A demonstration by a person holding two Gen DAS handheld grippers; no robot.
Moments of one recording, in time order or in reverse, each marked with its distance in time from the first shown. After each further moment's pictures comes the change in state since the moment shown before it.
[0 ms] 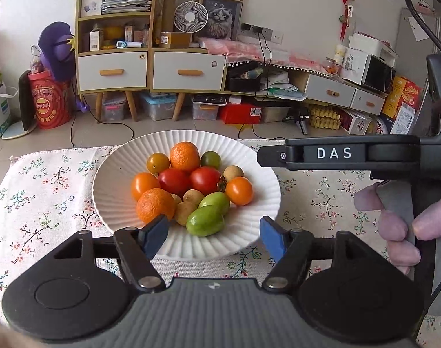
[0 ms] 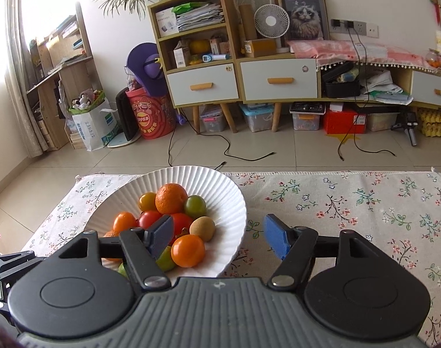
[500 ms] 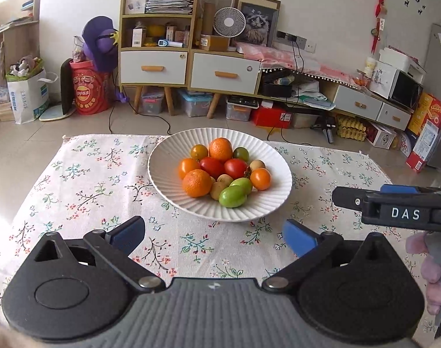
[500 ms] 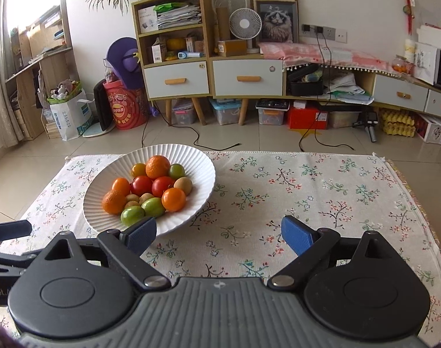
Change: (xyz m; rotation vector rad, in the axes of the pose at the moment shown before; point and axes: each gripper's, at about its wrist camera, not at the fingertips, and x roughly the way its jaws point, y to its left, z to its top) left arm -0.057 0.007 -0.010 -0.113 0.014 0.128; right arm -0.059 0.019 -0.030 -0.029 0.043 -0.175
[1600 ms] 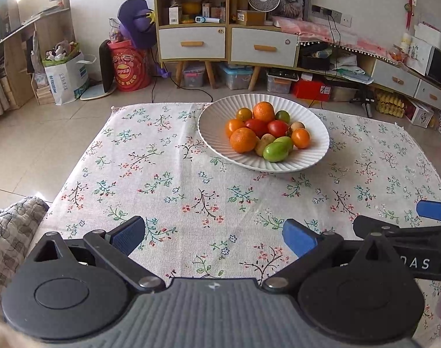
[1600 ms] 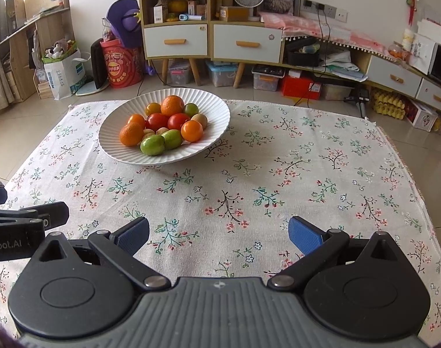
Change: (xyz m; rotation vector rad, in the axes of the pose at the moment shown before) left arm -0.017 0.002 -0.018 0.011 0.106 0.186; right arm -0.014 0.034 -0.038 -0.051 0.120 -0.045
